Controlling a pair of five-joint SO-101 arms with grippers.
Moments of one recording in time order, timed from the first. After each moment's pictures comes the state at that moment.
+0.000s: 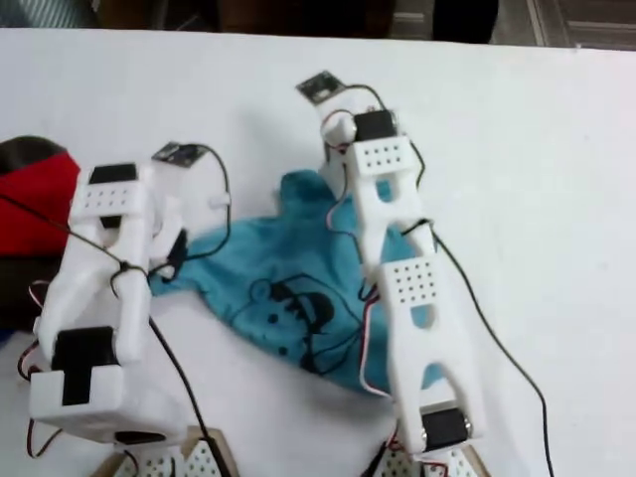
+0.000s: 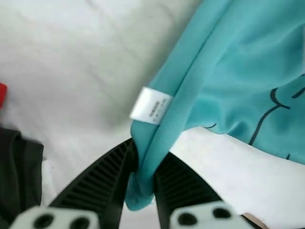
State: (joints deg) left arm -14.0 2.3 20.2 81.3 -21.1; right arm -17.0 73.5 -87.1 99.4 23.6
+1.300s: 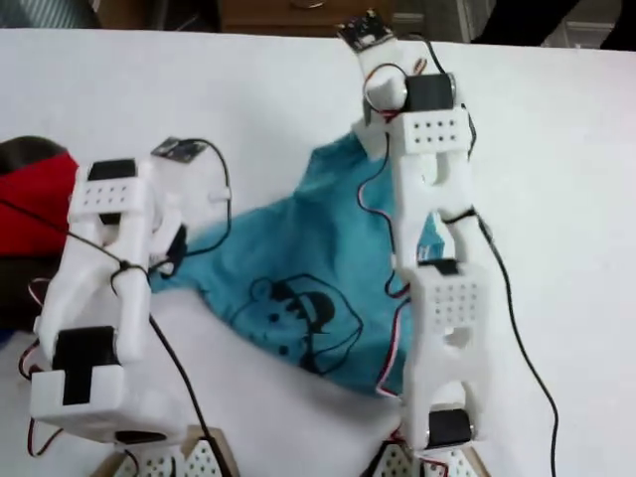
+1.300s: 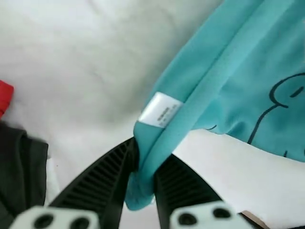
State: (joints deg) left arm -13.9 2.3 17.3 83.9 -21.1; right arm -11.2 40.4 -63.1 100.0 25.4
